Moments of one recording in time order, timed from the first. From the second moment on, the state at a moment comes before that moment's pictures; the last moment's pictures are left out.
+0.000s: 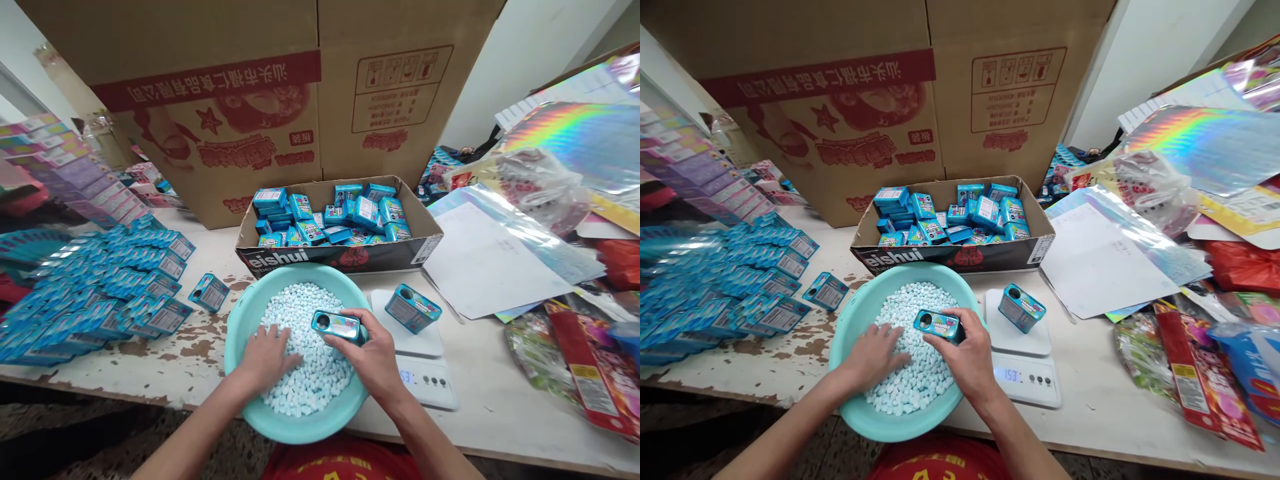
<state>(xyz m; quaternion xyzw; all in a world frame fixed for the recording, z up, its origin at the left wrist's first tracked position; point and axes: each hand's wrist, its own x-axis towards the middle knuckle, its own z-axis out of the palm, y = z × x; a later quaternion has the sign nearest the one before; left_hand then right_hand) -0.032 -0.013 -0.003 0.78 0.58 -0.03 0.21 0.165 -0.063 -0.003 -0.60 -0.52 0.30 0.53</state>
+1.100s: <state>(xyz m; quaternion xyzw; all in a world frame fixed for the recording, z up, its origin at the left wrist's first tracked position) 0.027 -0.001 0.041 0.31 0.46 0.57 0.60 0.137 -0.063 0.012 -0.59 -0.61 0.27 0.45</state>
